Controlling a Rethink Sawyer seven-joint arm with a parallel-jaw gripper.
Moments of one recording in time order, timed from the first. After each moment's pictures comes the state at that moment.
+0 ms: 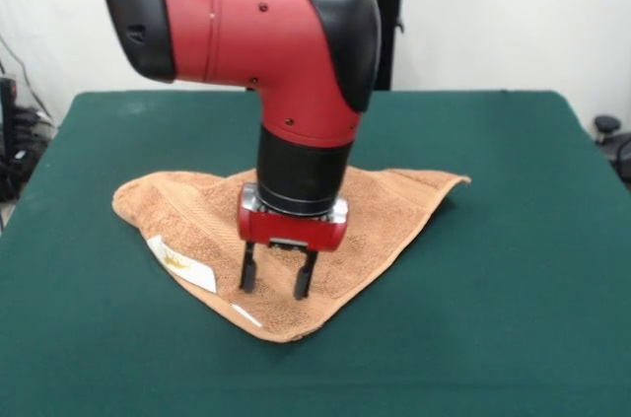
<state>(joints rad) -0.34 -0.38 0.23 1.28 -0.65 0.60 2.02</state>
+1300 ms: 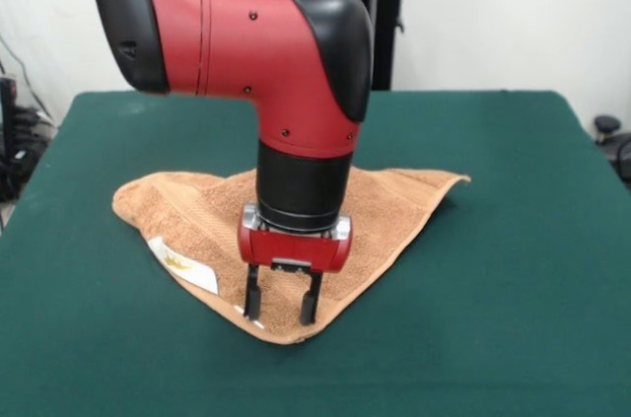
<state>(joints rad) -0.35 -0.35 0.23 1.26 -0.62 0.48 2.02</state>
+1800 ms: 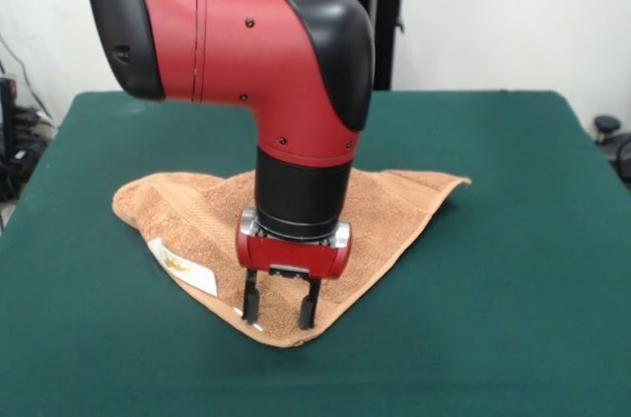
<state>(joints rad) -0.34 -0.33 0.23 1.22 -0.59 0.54 2.02</state>
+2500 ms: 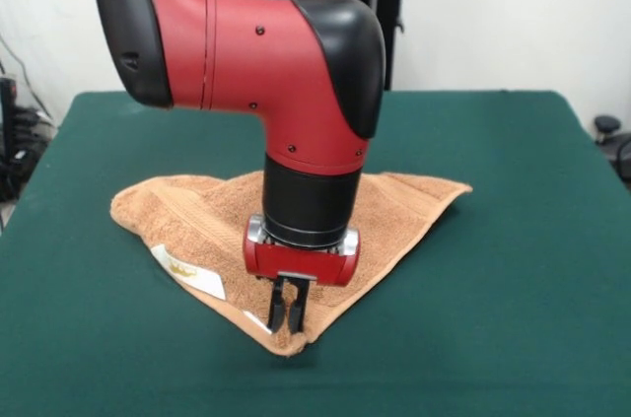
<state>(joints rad) -0.32 -0.32 0.23 1.19 -0.59 0.57 2.02</state>
